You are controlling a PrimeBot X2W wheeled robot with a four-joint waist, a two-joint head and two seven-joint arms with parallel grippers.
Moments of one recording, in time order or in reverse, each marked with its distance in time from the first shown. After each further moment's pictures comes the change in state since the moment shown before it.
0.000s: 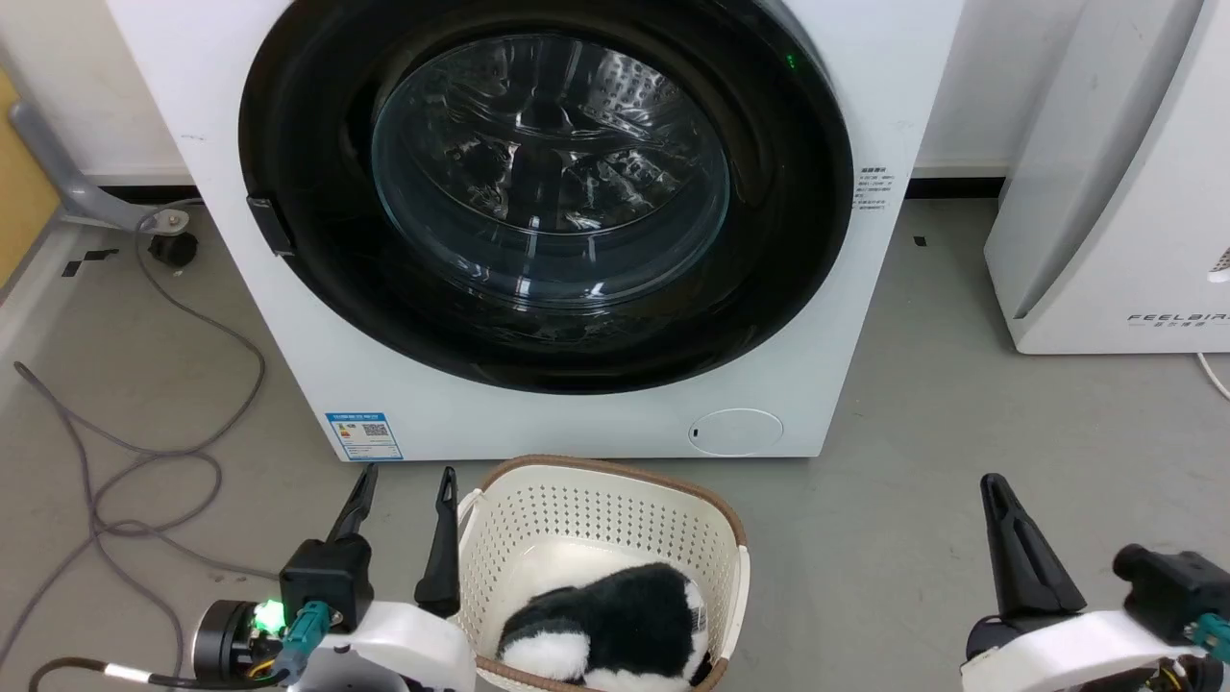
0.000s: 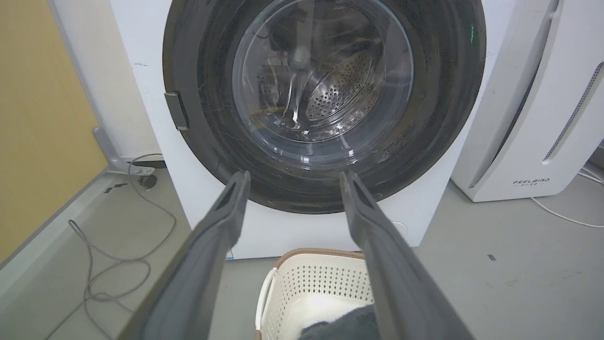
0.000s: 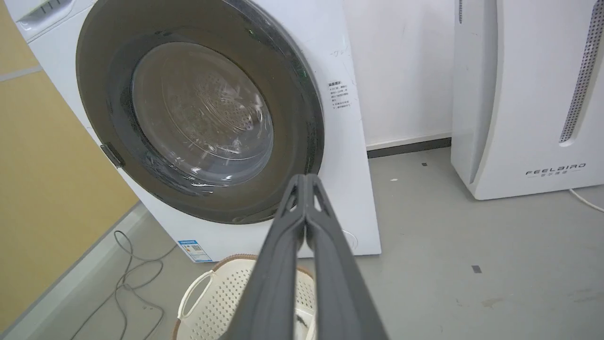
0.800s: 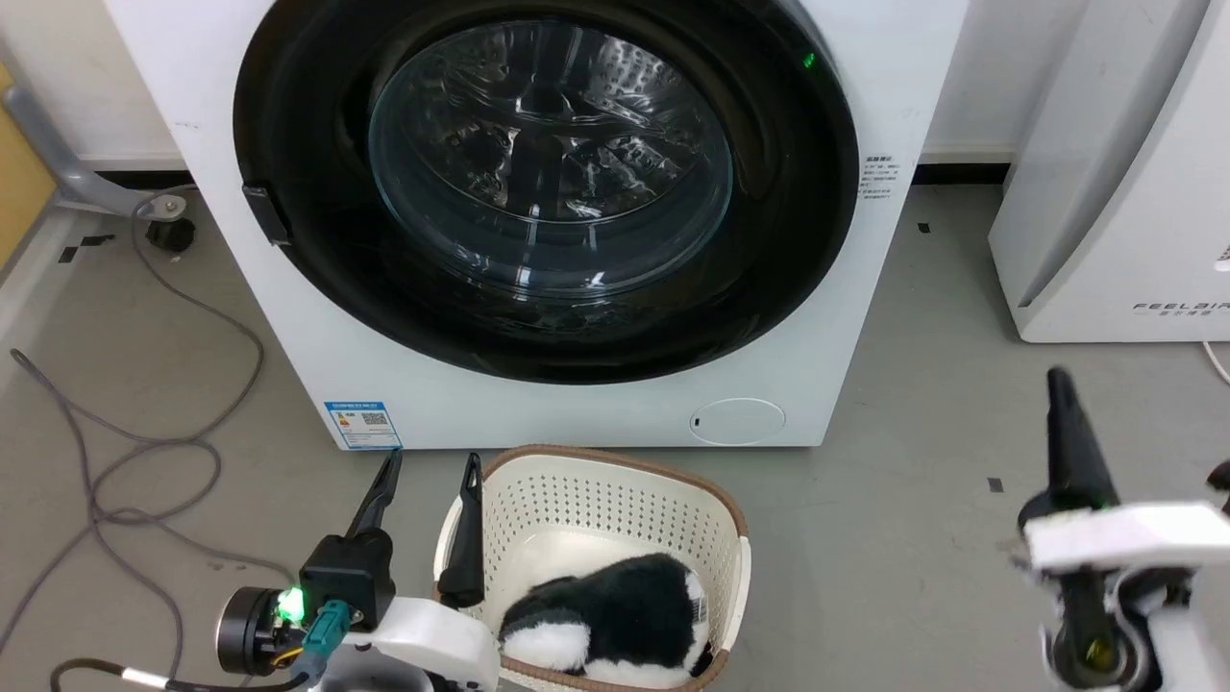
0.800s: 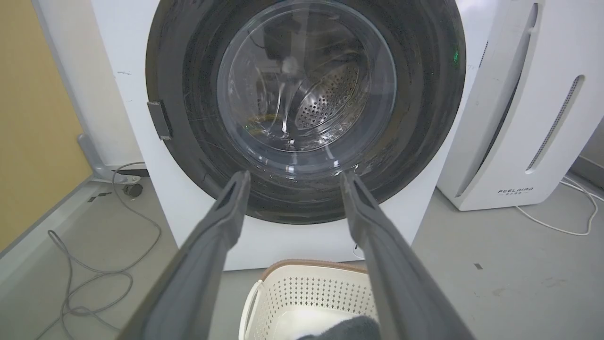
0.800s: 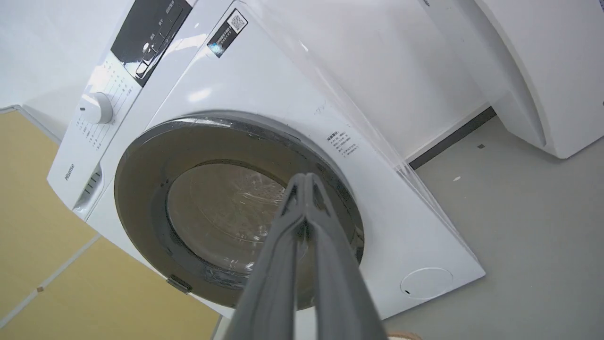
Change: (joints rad) left arm -0.017 -0.007 -0.048 -0.001 -0.017 0.019 -0.038; right arm -0.218 -0.006 -0.062 0.172 0.509 0.000 -0.043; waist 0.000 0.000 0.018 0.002
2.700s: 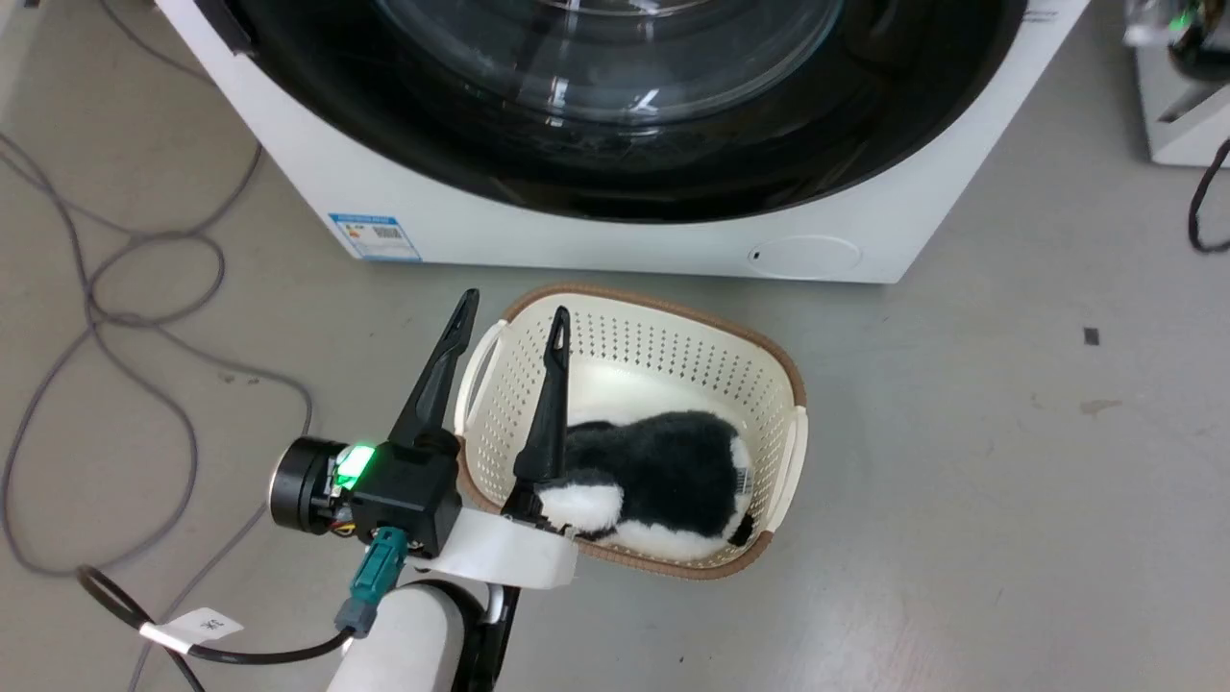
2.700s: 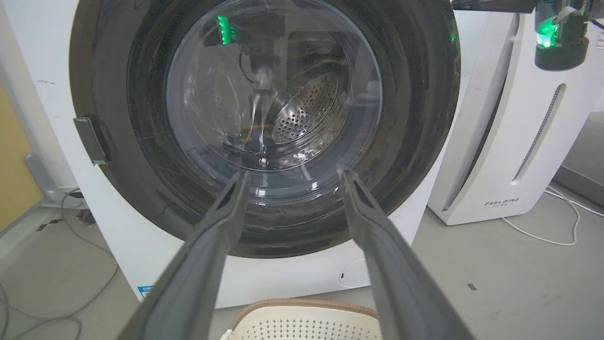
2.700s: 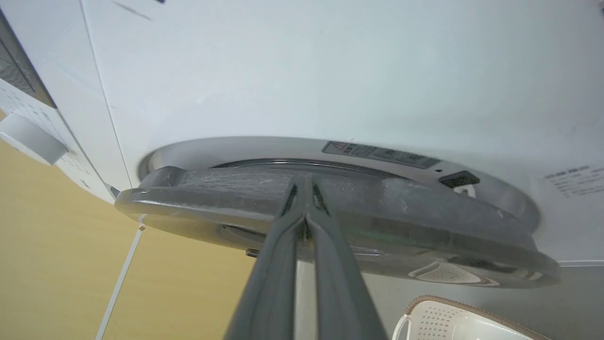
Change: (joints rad) left arm -0.201 -0.009 -0.142 -0.082 0.000 0.018 -0.094; right arm -1.266 -0.251 0.539 0.932 0.769 0.000 0.508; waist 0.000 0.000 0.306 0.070
